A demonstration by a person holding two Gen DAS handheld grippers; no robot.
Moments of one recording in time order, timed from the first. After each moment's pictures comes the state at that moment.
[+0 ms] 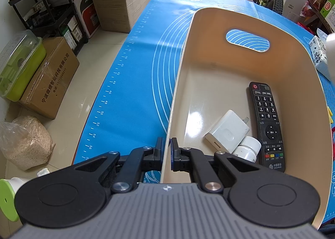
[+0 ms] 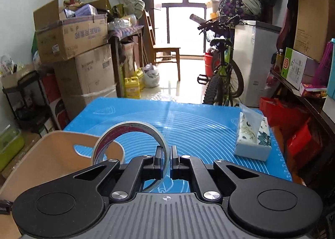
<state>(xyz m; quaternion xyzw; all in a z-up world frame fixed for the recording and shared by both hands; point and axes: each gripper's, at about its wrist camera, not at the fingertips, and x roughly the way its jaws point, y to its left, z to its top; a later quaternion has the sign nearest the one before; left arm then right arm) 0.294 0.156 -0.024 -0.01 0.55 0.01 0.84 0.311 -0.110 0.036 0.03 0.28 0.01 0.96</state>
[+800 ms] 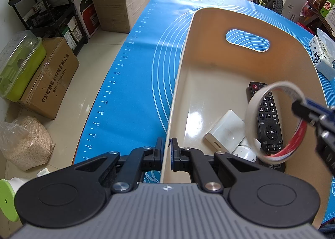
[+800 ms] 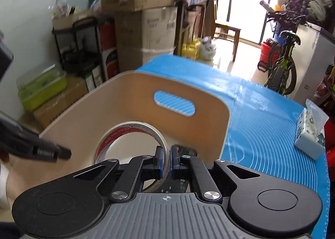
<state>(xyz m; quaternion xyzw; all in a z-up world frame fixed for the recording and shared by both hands) 0.294 0.156 -0.024 -0.01 0.55 0.01 0.84 0.294 0.008 -0.004 -0.07 0.38 0.15 0.91</state>
